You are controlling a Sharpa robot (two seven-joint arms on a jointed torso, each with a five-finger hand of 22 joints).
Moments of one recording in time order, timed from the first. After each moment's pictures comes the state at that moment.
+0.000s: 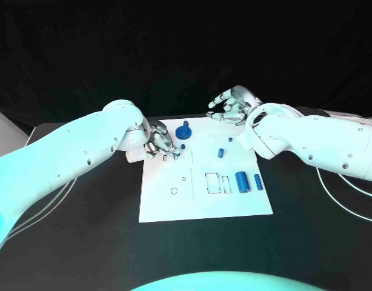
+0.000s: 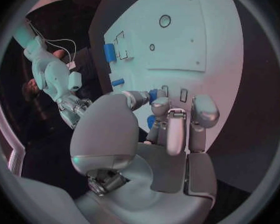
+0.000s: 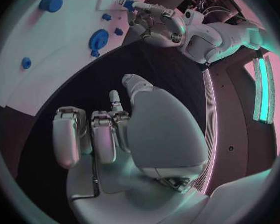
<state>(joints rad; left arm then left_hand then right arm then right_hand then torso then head) 1.24 -0.38 0.11 1.01 -0.95 0.37 -0.52 1.25 -0.17 0.75 0.30 0.15 0.74 0.09 0.82 0.71 1.20 0.01 1.20 0.94 1.47 -0.04 1.52 1.31 0.12 1.25 0.07 1.34 1.06 1.31 -0.75 -0.08 1.43 -0.89 -0.58 -0.18 1.44 -0.20 0.25 0.28 0.44 0.90 0.16 0.20 0.25 1.47 0.08 1.52 1.31 1.47 0.00 1.56 1.31 0.05 1.47 0.09 1.44 1.31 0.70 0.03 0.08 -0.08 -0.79</state>
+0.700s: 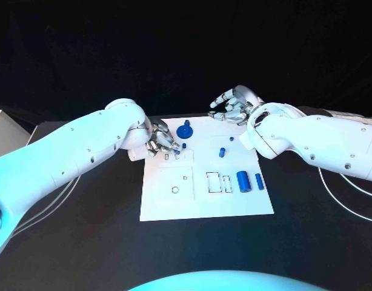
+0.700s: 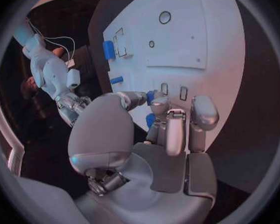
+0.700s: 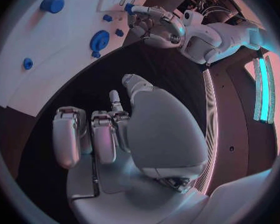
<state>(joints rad) 1.24 -0.36 0.11 0.99 -0.95 0.35 -0.52 1.17 -0.19 0.74 0.29 0.26 0.75 0.09 0.86 0.87 1.20 0.00 1.19 0.92 1.47 -0.05 1.53 1.31 0.12 1.26 0.06 1.35 1.08 1.31 -0.75 -0.08 1.43 -0.89 -0.58 -0.18 1.44 -0.20 0.25 0.28 0.44 0.90 0.16 0.20 0.25 1.47 0.08 1.52 1.31 1.47 0.00 1.56 1.31 0.05 1.47 0.09 1.44 1.31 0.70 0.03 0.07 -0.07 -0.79</state>
